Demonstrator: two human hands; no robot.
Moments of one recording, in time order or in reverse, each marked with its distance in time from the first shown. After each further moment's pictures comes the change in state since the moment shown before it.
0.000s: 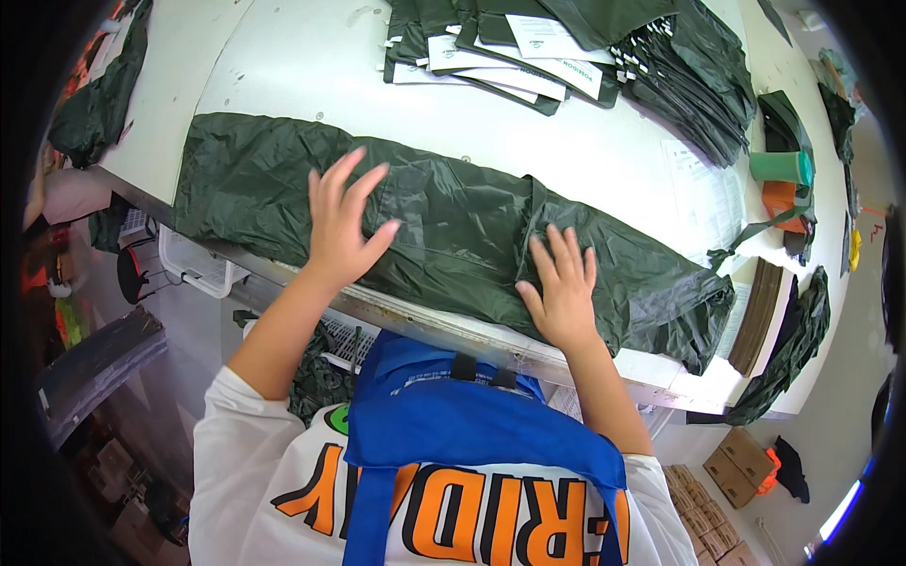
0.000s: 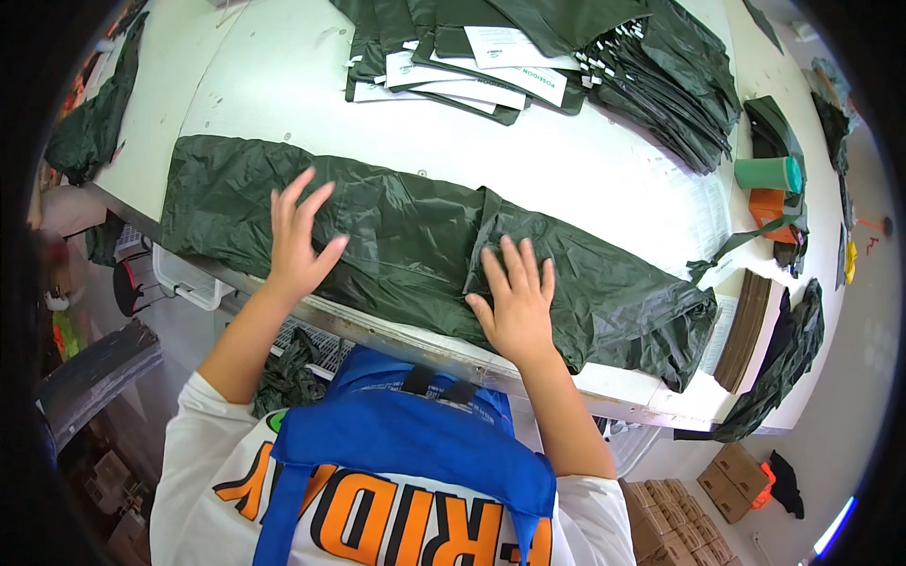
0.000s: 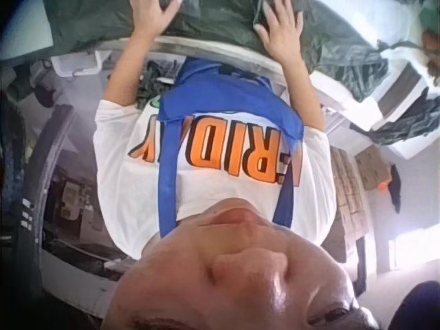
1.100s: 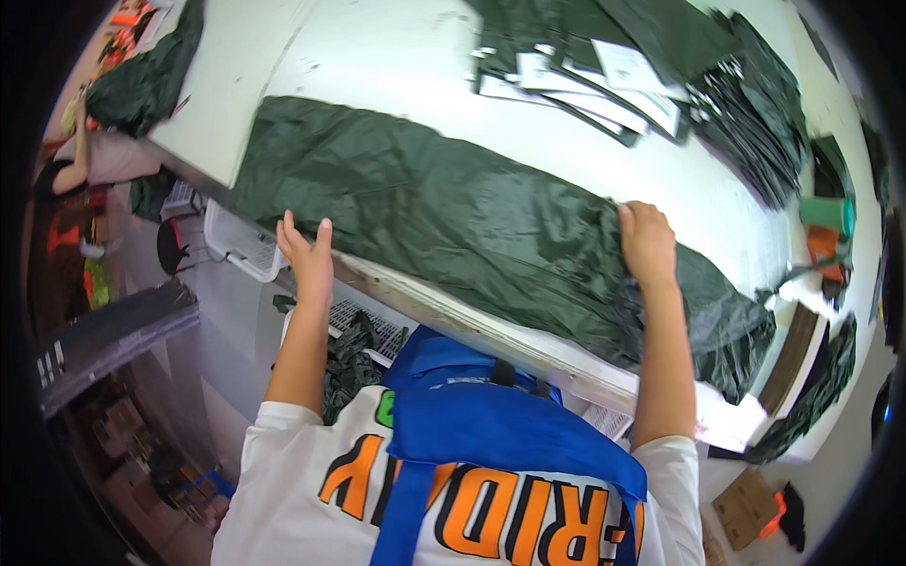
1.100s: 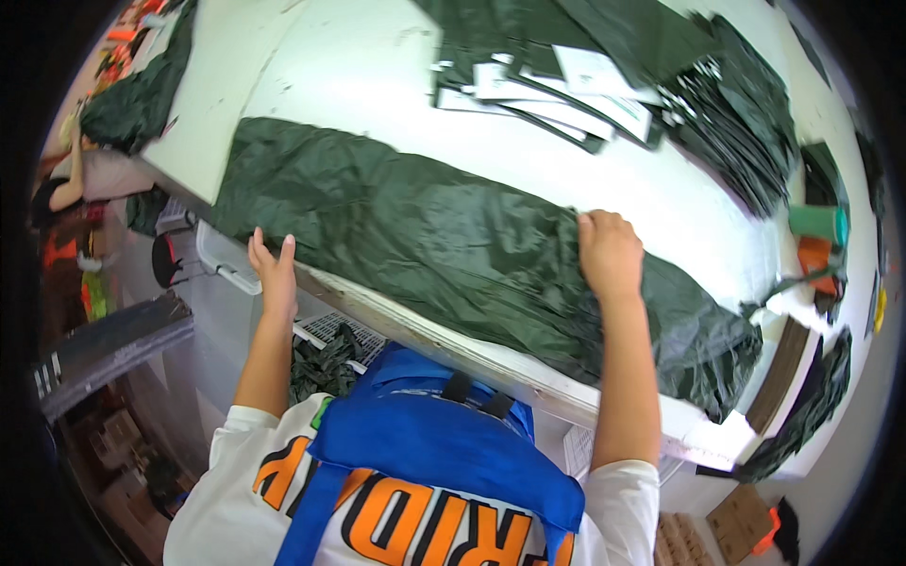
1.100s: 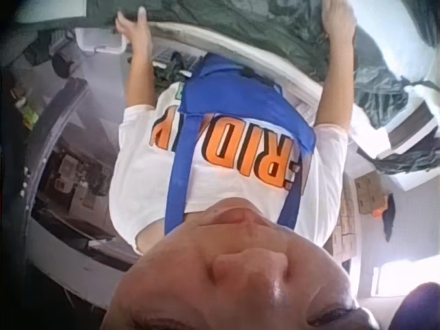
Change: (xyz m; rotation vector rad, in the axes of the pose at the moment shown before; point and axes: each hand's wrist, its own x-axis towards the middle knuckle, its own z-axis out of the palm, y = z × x) left_hand -0.104 -0.111 -0.049 -0.081 0.408 -0.996; right_hand 0.116 0.031 0.009 -0.071 0.141 0.113
